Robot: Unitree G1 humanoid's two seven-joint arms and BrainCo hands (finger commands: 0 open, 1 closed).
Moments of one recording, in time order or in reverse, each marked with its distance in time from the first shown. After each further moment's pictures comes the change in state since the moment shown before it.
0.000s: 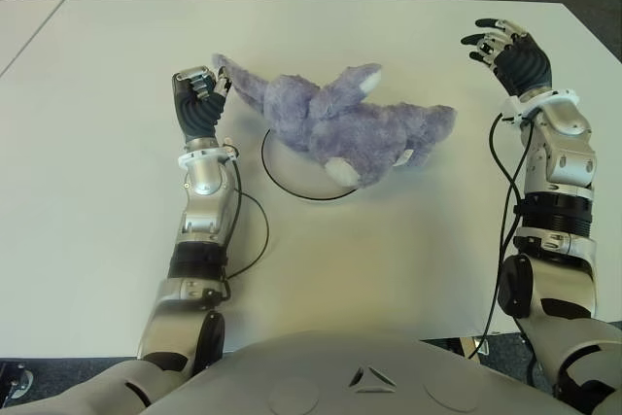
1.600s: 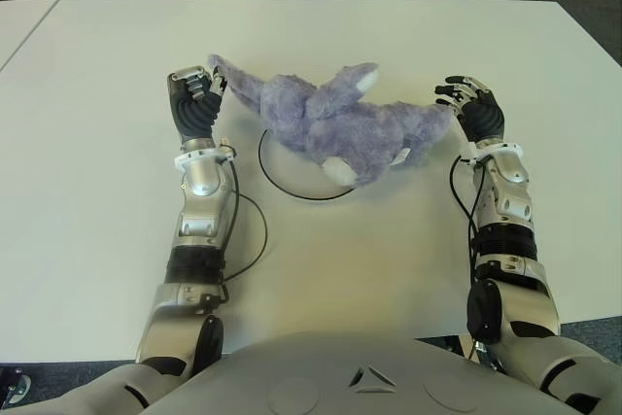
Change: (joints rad) left arm 0.023 0.003 -0.005 -0.066 0.020 0.066 0.021; right arm 0.128 0.193 -0.025 0.197 0.044 -0.302 -0.081
